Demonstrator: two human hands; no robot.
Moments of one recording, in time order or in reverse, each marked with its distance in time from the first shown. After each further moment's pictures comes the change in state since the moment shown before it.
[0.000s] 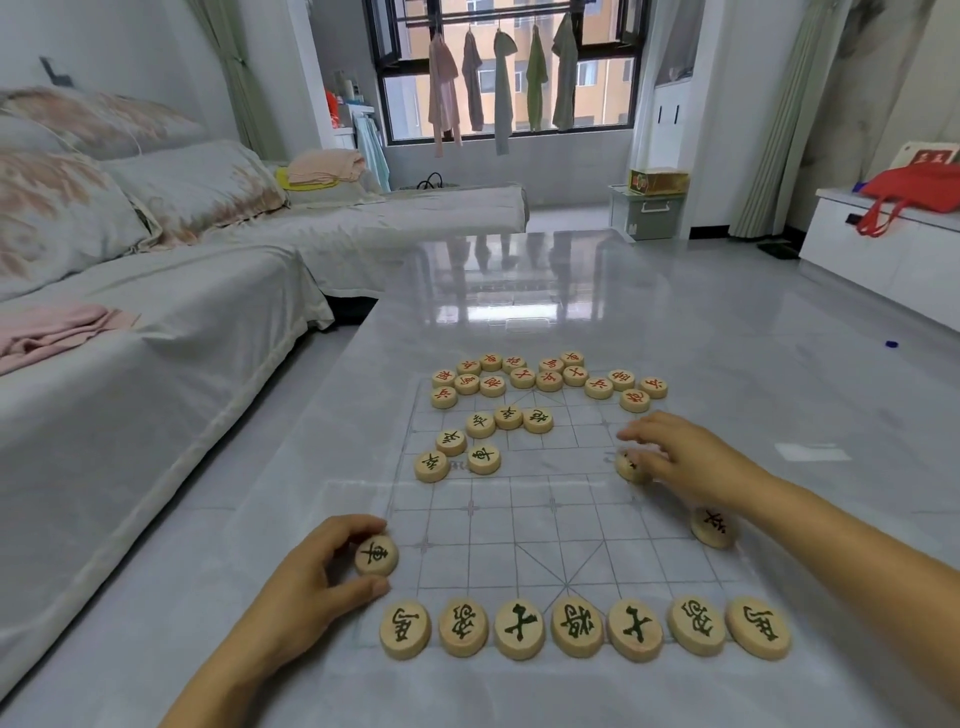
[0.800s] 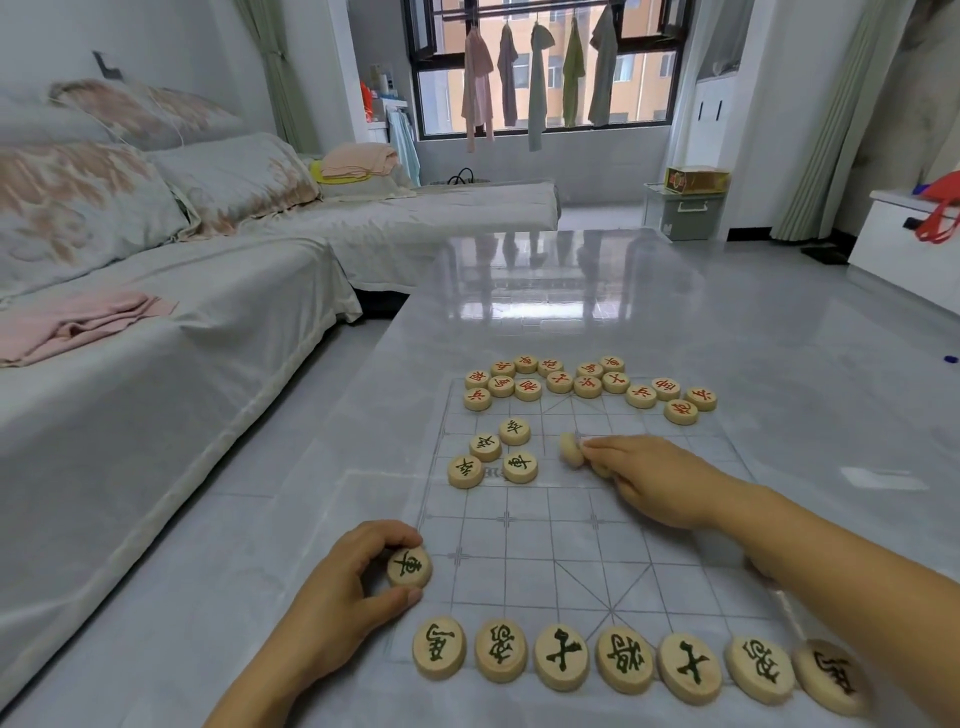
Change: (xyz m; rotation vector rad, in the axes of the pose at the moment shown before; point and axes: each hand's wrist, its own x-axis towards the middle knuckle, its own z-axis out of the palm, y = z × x) left_hand 0.003 -0.011 0.004 0.020 0.040 0.056; right_hand 0.042 -0.036 0.030 -0.308 -0.192 -0.277
